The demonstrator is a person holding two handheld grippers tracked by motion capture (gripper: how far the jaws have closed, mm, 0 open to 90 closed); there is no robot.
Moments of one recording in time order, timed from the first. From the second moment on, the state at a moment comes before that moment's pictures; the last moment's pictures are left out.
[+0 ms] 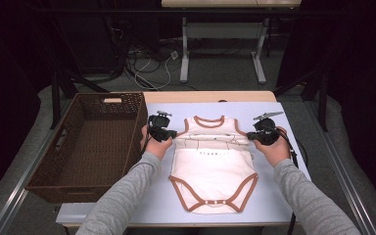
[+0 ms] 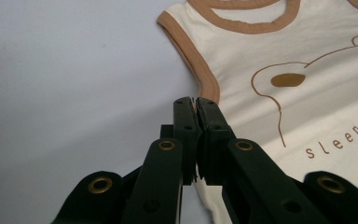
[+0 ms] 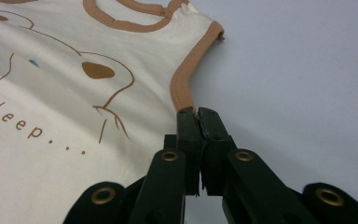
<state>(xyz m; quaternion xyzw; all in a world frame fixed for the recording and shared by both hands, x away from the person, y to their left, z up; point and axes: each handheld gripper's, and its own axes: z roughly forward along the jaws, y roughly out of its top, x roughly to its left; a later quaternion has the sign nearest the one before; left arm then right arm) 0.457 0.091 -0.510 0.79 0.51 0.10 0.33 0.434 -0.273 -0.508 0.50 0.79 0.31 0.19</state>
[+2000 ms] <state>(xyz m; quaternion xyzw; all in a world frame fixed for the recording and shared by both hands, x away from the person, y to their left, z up) 0.394 0.100 -0.535 0.81 0.48 0.05 0.33 0.378 -0.282 -0.530 0.48 0.81 0.31 0.15</state>
